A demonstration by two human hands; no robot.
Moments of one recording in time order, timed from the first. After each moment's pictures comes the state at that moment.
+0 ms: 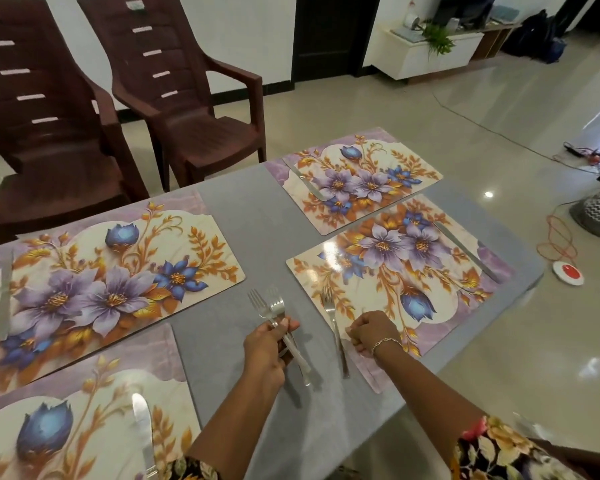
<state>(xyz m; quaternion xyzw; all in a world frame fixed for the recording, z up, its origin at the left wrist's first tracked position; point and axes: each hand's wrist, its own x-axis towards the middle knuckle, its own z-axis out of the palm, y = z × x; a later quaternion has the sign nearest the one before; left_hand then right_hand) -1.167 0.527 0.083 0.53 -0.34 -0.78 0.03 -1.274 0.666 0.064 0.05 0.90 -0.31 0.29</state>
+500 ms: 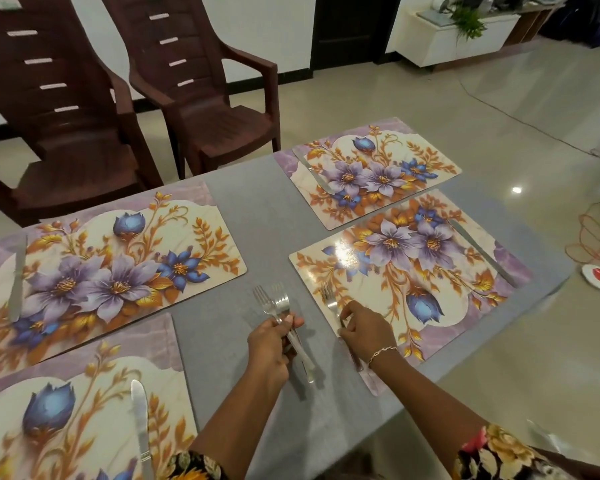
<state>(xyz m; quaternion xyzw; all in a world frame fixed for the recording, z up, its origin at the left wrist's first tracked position) -1.176 0.541 0.079 0.55 -0.33 -0.76 0.06 -1.273 0.665 0.061 -0.19 0.94 -0.18 0.22</state>
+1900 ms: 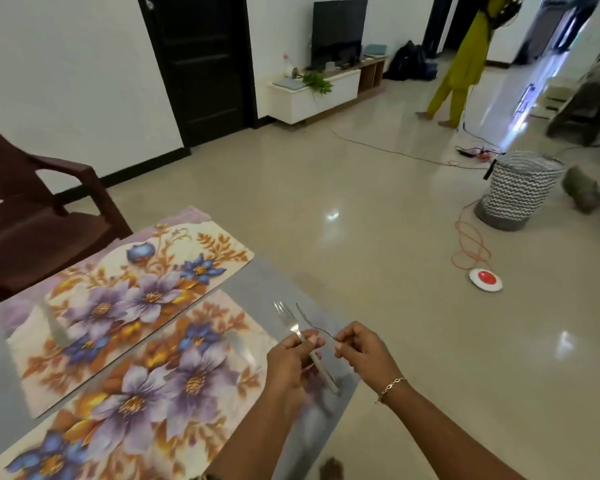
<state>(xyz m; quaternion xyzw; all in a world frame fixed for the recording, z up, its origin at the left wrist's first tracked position) -1.554 0.860 0.104 0.37 -0.47 -0.80 -0.06 -1.592 0.988 0.090 -0.03 0.81 -0.56 0.17</state>
